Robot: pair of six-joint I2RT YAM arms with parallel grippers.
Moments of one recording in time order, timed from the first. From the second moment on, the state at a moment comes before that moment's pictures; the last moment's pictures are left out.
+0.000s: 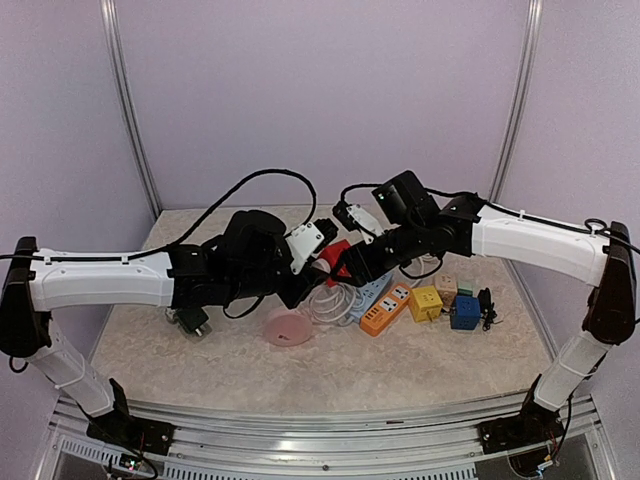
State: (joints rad) left arm -1.04 1.54 1.13 -0.10 -0.23 0.15; right arm 0.84 1.63 1.40 -0.52 -0.18 0.18
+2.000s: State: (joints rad) left arm -1.05 1.50 1.10 -0.05 -0.24 0.14; right arm 0.83 1.60 1.36 -0.48 -0.20 0.22
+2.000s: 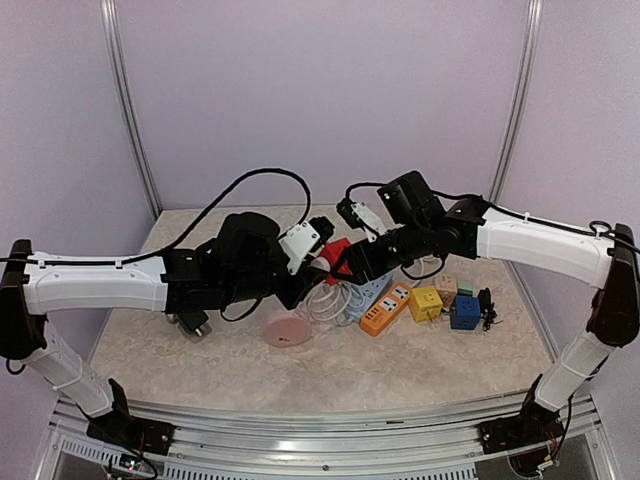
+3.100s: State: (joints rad) left arm -1.01 1.46 1.08 -0.10 -0.23 0.10; right arm 0.77 1.60 1.35 -0.43 -0.18 0.23
